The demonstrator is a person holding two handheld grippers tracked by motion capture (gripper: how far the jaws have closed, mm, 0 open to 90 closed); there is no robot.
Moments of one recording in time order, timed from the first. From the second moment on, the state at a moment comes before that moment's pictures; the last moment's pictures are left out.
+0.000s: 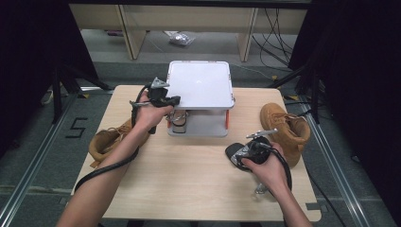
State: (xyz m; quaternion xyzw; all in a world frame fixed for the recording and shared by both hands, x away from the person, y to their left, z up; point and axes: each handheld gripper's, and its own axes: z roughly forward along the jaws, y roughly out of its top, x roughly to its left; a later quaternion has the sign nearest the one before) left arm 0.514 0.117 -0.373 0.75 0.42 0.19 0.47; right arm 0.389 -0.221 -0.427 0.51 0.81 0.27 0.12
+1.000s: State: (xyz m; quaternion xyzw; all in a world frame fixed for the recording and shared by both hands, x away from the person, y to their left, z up) left arm 0.515 0.116 -0.372 0.75 0.43 0.19 0.47; right arm 0.406 -0.267 -0.447 0.46 0.88 0.11 0.09
